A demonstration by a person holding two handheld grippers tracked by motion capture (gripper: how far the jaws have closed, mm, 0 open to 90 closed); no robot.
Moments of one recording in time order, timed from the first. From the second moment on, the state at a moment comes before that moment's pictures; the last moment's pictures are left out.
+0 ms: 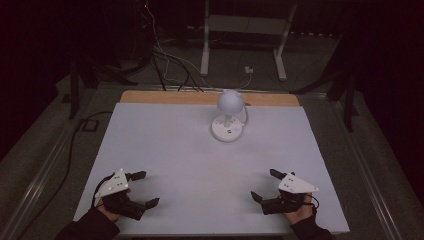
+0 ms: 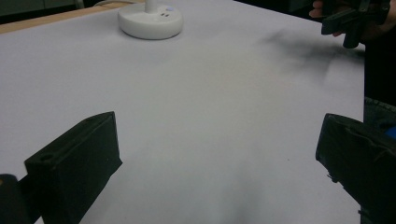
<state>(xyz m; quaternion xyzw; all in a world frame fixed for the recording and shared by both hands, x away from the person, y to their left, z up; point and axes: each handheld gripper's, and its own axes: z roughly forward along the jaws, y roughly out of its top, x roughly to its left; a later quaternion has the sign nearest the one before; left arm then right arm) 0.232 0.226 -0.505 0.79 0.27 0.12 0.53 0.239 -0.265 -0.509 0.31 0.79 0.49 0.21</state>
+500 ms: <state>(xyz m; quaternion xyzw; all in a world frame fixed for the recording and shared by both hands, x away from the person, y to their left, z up) 0.232 0.225 -0.504 0.80 0.27 0.12 0.53 0.237 -0.264 -0.502 0.32 0.80 0.47 0.19</state>
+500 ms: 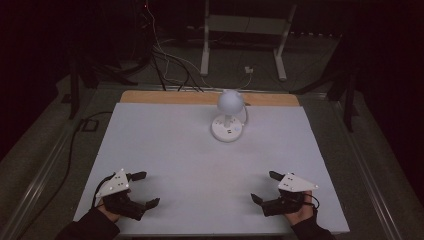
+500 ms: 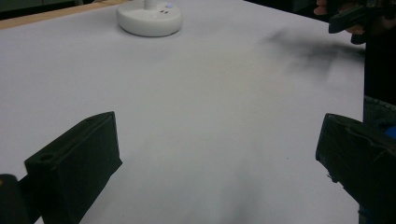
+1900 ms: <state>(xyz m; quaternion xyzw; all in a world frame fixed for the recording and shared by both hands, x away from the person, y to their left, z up) 0.234 0.226 -0.504 0.79 0.28 0.12 0.53 0.236 -0.245 -0.480 0.31 0.81 0.47 0.18</state>
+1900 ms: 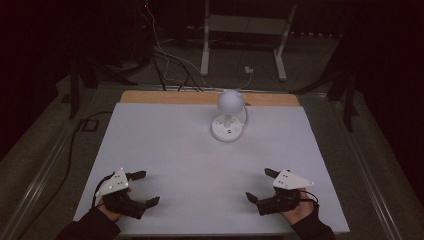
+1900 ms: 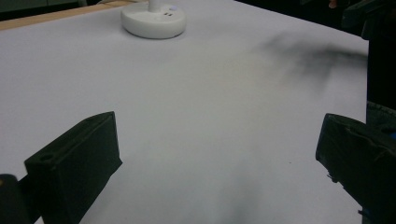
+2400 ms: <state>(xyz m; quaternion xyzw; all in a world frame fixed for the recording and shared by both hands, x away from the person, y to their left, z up) 0.234 0.226 -0.505 0.79 0.28 0.12 0.53 0.246 -0.236 -0.464 0.31 0.80 0.48 0.17</state>
